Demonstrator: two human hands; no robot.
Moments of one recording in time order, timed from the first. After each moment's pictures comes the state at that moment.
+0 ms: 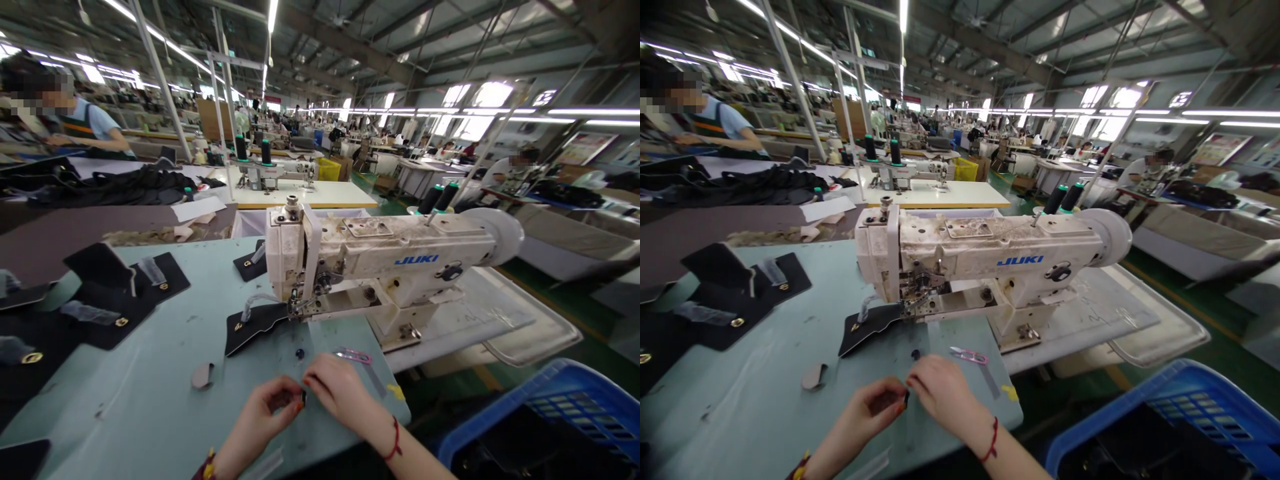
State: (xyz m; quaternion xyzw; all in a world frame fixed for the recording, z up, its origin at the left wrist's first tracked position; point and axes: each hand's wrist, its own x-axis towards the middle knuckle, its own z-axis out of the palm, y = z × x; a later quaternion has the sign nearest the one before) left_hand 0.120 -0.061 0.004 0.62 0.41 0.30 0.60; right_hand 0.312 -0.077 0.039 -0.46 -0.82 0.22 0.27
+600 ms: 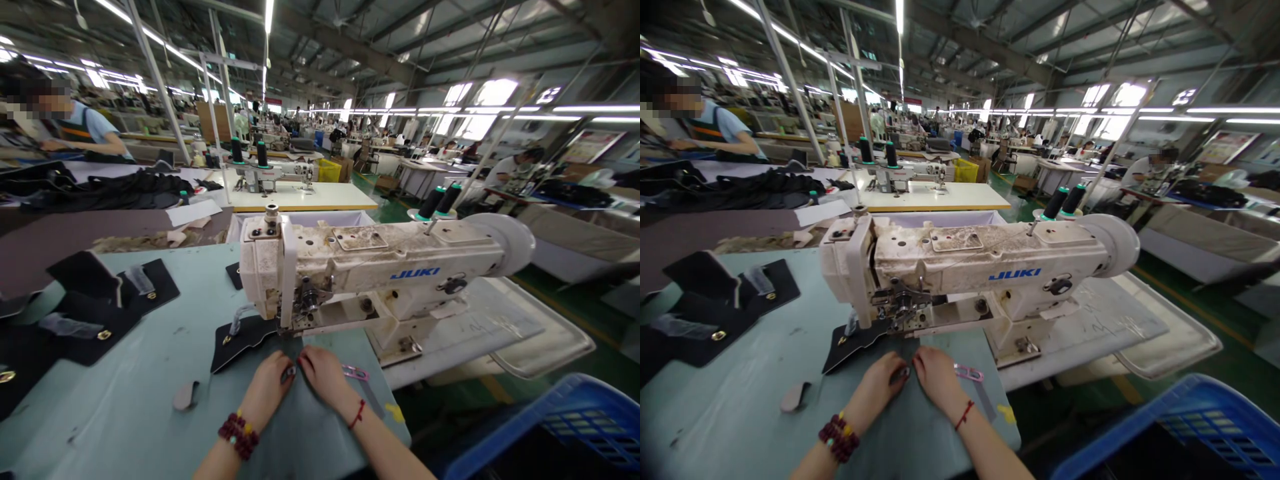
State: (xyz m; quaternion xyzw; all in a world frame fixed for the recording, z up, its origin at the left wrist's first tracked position) left_hand 0.154 0.003 -0.025 0.79 0.50 0.17 0.31; right_hand 0.318 -0.010 -0.041 -0.62 -0.73 0.24 0.16
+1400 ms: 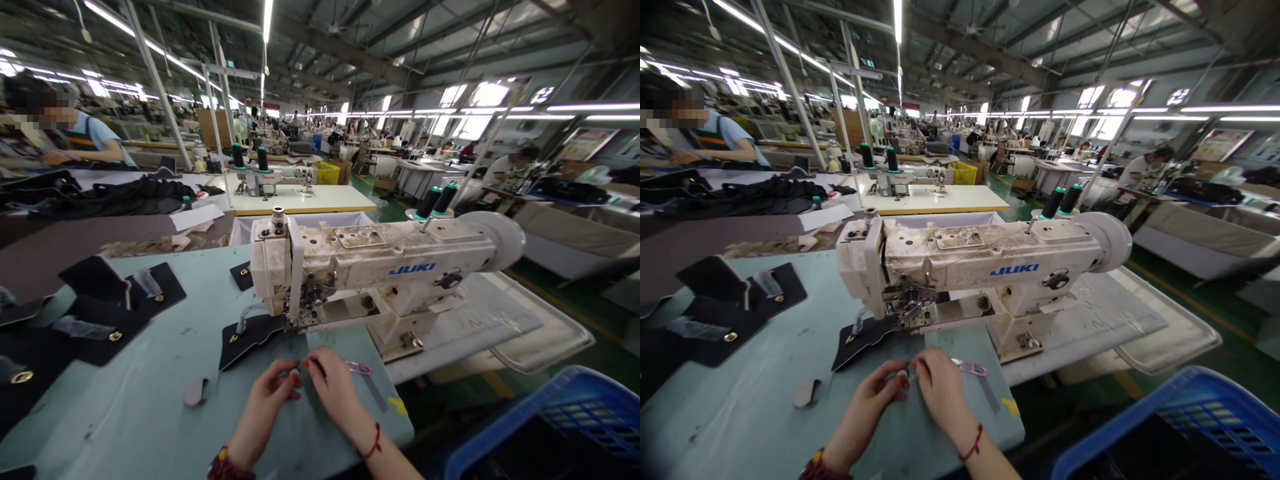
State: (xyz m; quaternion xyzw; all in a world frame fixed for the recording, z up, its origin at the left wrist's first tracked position) left_hand 0.146 -0.037 -0.001 0.48 0.47 0.37 0.64; right_hand 0.310 -0.045 -0.002 -0.59 -0.69 0.23 0.36
